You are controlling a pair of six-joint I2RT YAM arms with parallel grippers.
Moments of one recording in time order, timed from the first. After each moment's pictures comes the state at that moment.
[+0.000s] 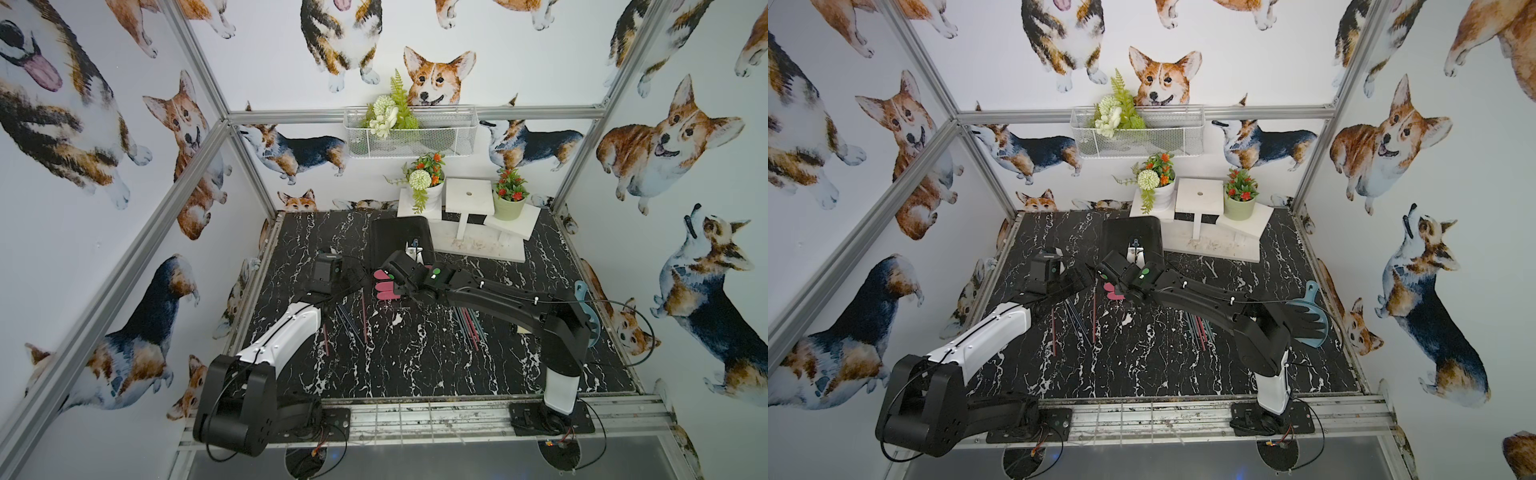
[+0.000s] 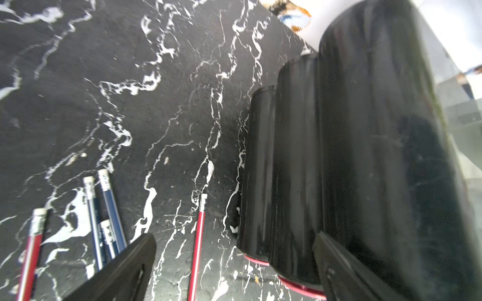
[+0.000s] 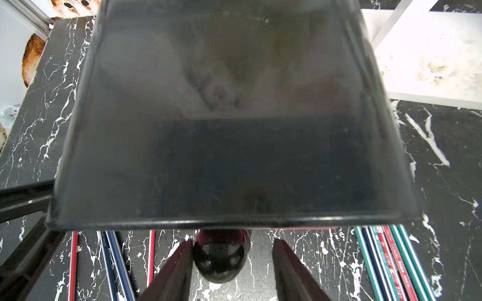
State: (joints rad) left arm -0.23 1.30 0.74 -0.14 0.02 -0.65; right arm 1.05 1.88 1.60 -0.69 0.53 0.84
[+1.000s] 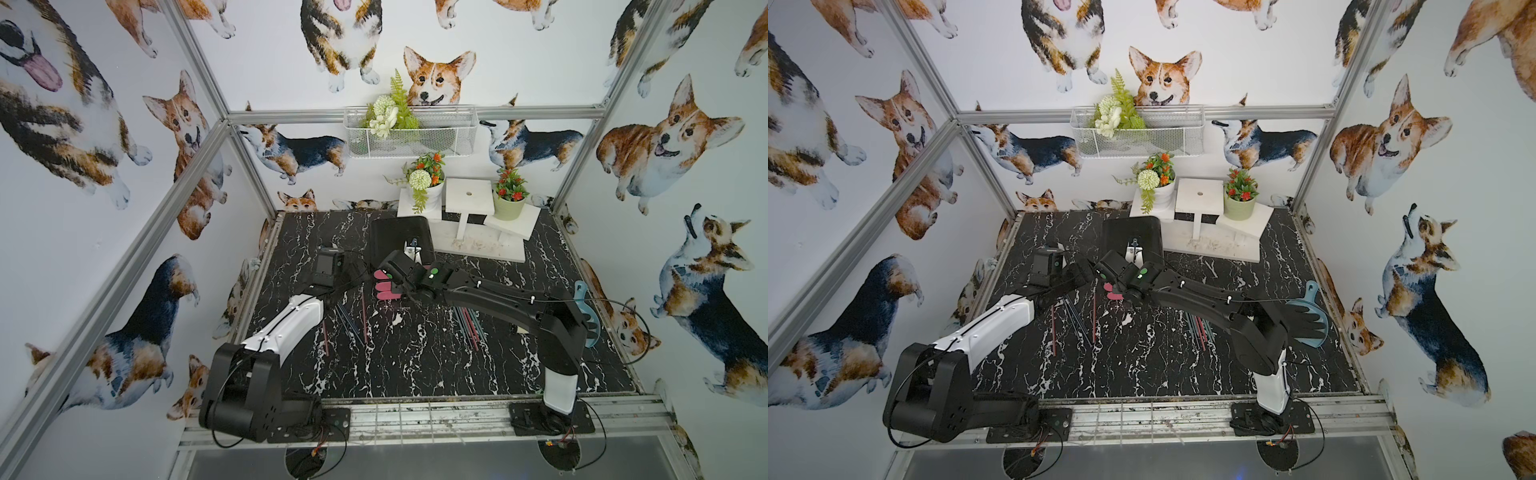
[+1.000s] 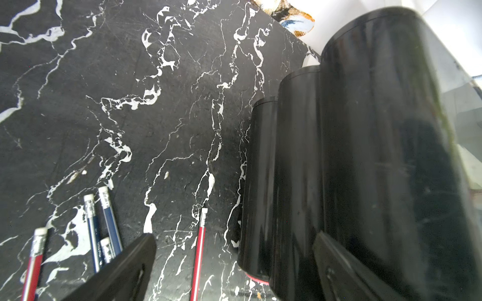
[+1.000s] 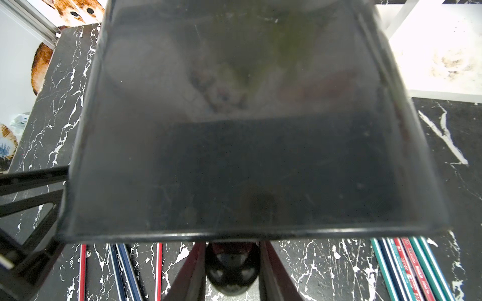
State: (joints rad) left arm -0.23 1.37 0.80 -0.15 0.01 -0.63; right arm 1.04 1.90 1.60 -0.66 0.52 0.87
